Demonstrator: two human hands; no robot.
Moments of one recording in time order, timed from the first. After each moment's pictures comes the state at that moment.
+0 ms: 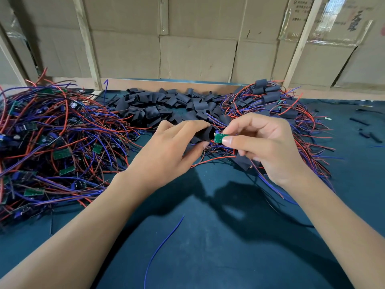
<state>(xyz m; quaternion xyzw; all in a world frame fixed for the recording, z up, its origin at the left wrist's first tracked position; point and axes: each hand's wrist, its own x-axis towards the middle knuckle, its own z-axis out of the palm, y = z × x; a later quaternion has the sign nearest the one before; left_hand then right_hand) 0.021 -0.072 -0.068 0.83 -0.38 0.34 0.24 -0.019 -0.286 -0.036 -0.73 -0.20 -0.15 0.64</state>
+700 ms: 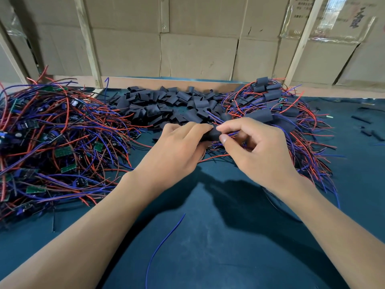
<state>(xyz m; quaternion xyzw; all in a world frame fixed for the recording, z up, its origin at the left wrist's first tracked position) 0.025 -0.083 -0.074 0.84 -0.39 0.31 0.20 -0.015 -0.278 -0.059 -0.83 -0.21 -0.36 0.37</state>
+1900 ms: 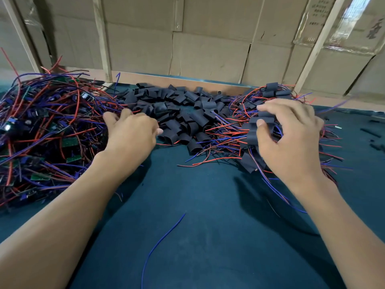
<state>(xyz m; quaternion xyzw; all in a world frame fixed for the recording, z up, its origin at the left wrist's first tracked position) 0.064 -0.020 -0.070 0.97 -0.02 0.25 0.04 -0.001 -0.311 -0.049 -0.85 -0.11 -0.49 0.17</state>
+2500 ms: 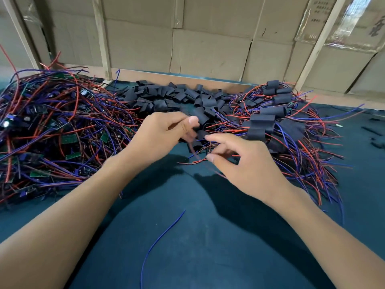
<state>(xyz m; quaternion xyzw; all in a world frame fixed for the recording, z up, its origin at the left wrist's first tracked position) 0.048 -0.052 -0.067 0.82 -0.25 0.12 0.49 -0.017 -0.266 -0.072 -0.88 -0.23 -0.20 0.35</state>
